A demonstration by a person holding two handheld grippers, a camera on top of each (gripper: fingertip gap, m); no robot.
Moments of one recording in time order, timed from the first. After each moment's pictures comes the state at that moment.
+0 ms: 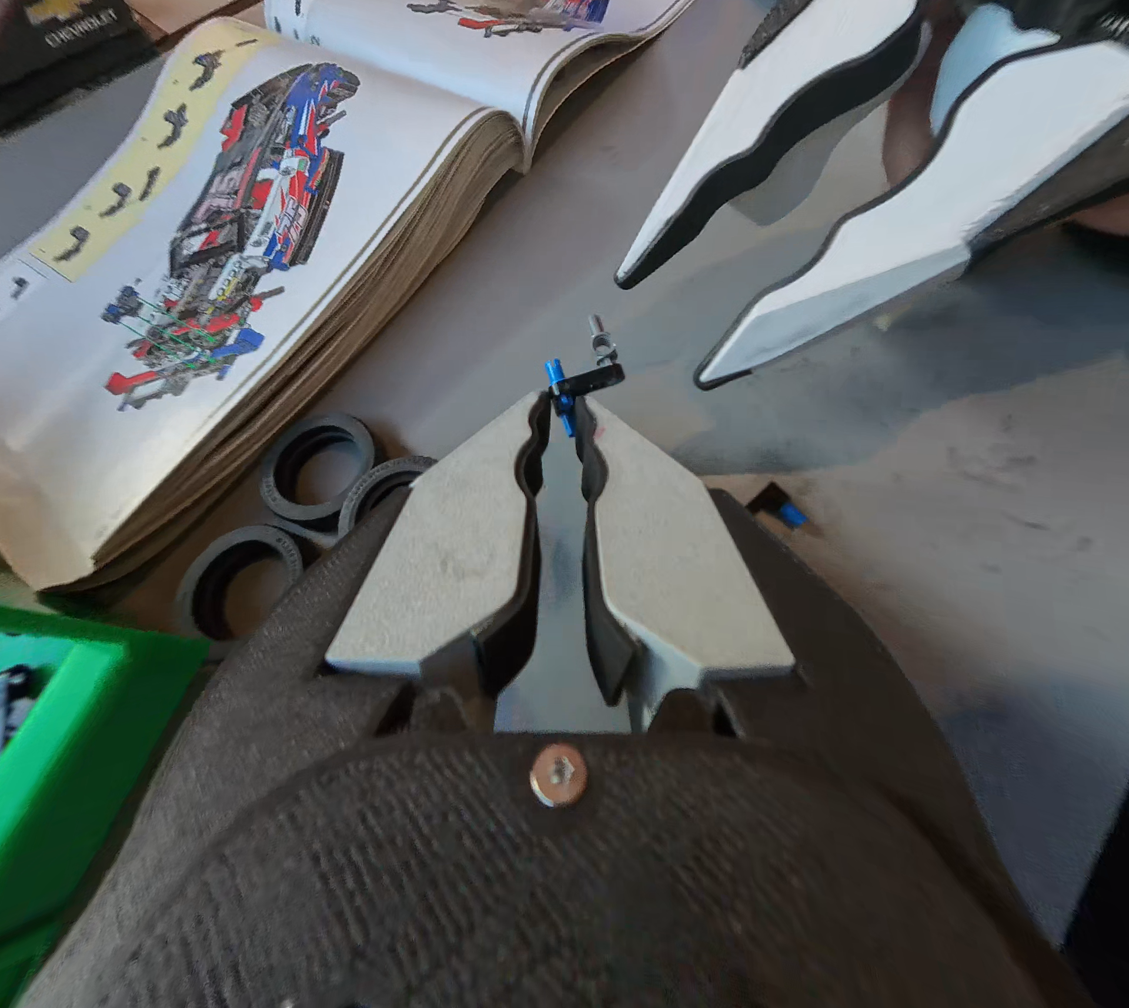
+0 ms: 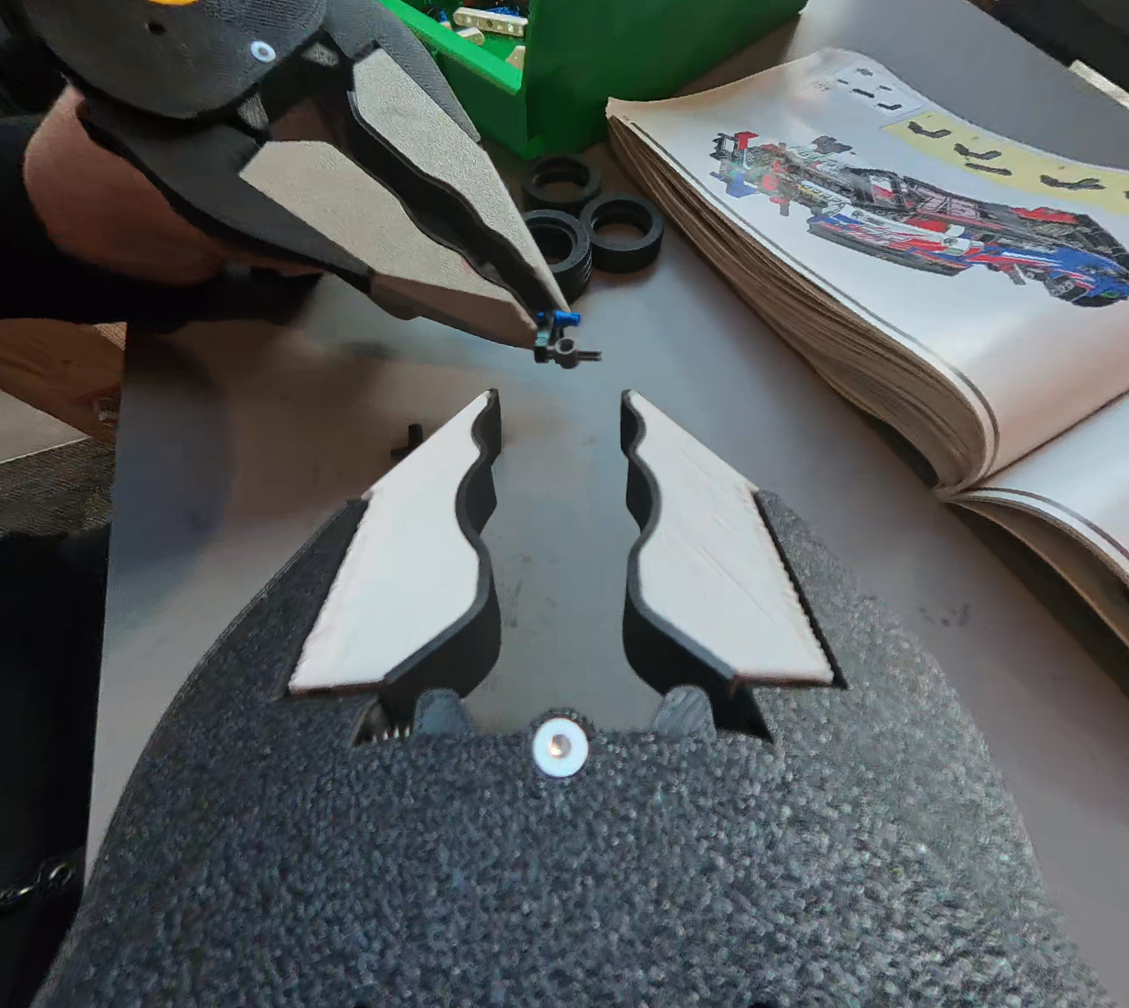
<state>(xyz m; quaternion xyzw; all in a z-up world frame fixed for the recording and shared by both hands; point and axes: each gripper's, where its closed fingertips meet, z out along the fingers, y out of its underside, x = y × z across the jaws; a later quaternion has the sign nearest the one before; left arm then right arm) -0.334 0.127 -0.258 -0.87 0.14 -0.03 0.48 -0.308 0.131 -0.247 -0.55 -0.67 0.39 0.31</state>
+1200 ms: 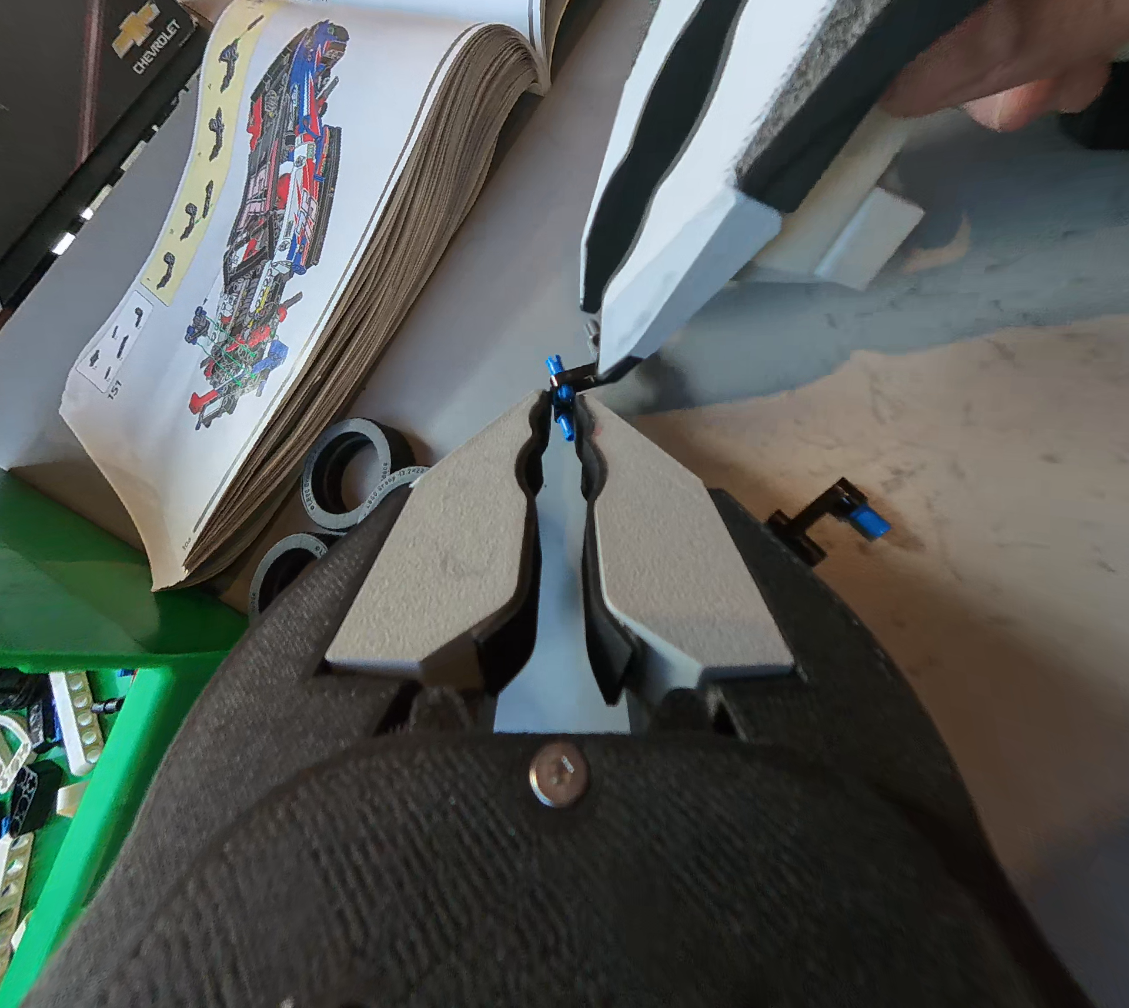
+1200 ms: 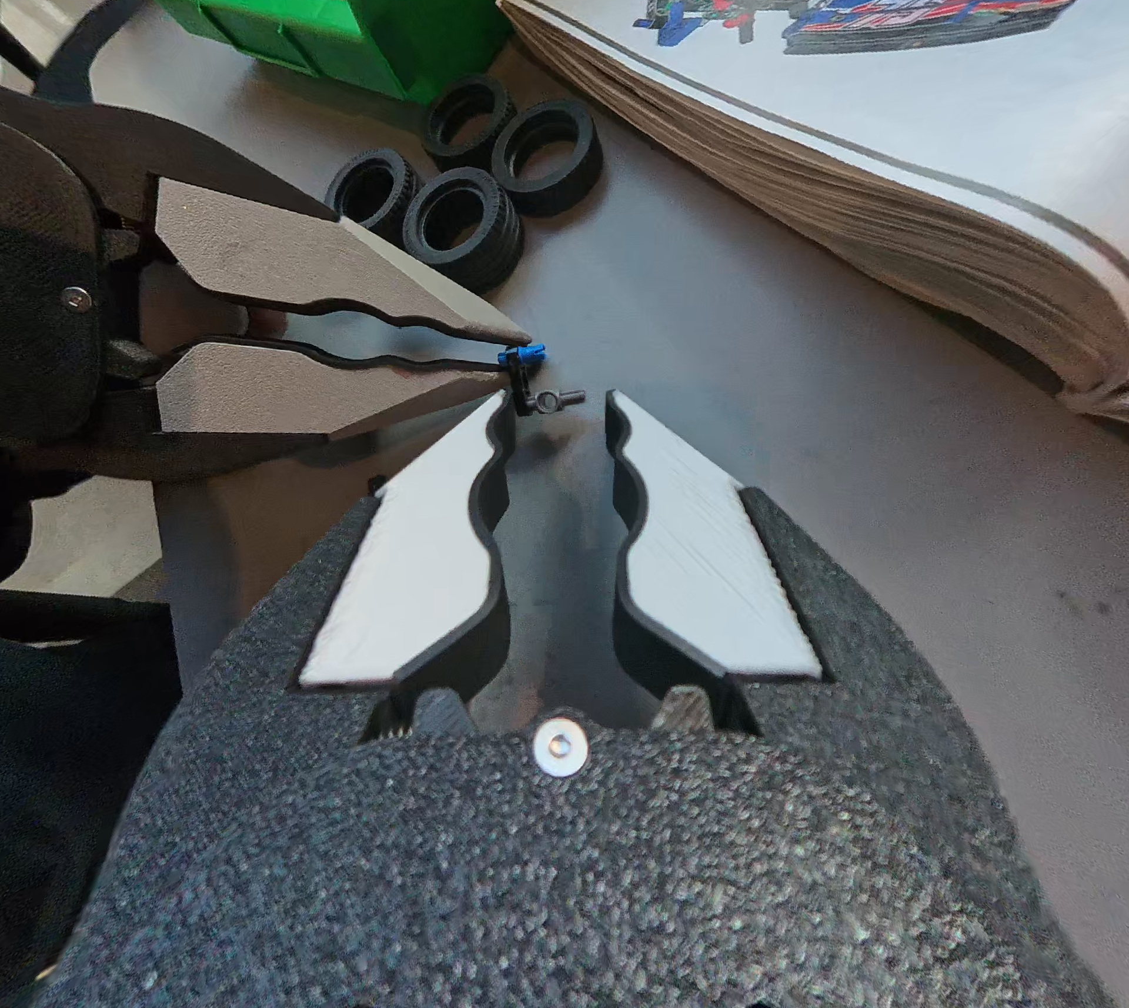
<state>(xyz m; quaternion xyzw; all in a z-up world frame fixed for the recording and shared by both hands) -0.339 0.137 -0.281 -0.88 0.19 0.11 0.42 -0.329 0.145 -0.279 -0.68 -0.59 0.41 0.17</state>
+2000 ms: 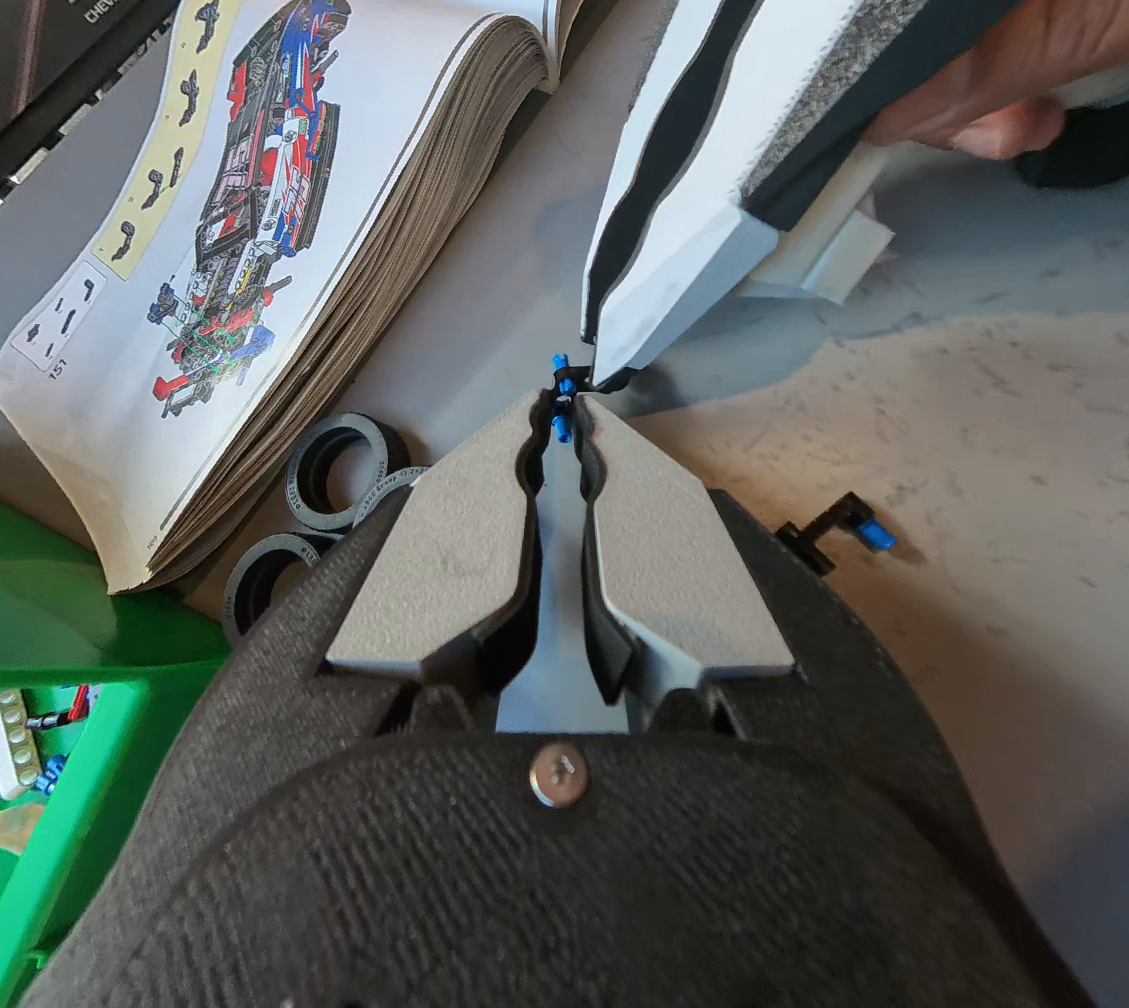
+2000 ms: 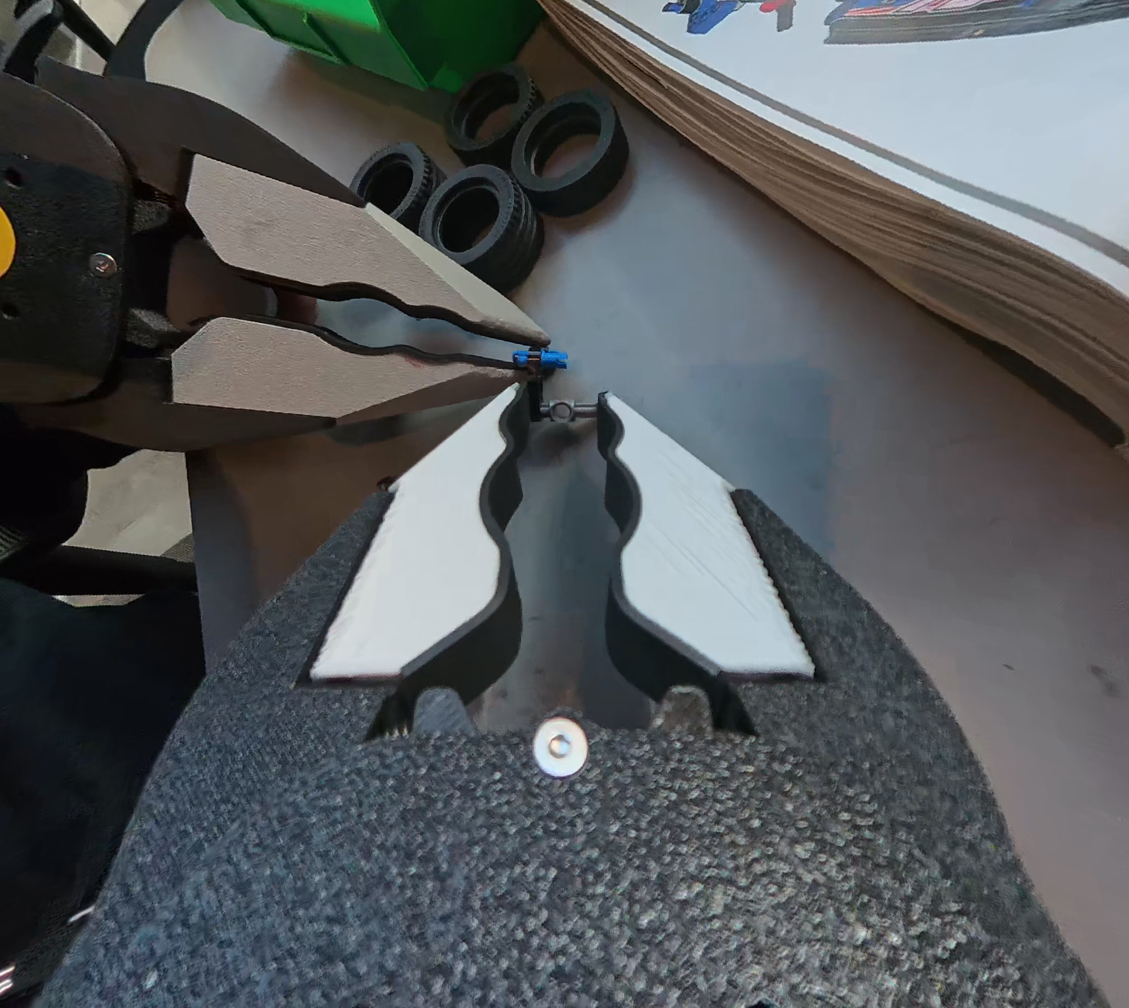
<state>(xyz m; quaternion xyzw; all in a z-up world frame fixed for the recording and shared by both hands) -0.342 0.140 -0.281 -0.89 0.17 0.07 0.42 -0.334 0.141 -0.282 -0.66 -0.61 0.42 0.13</state>
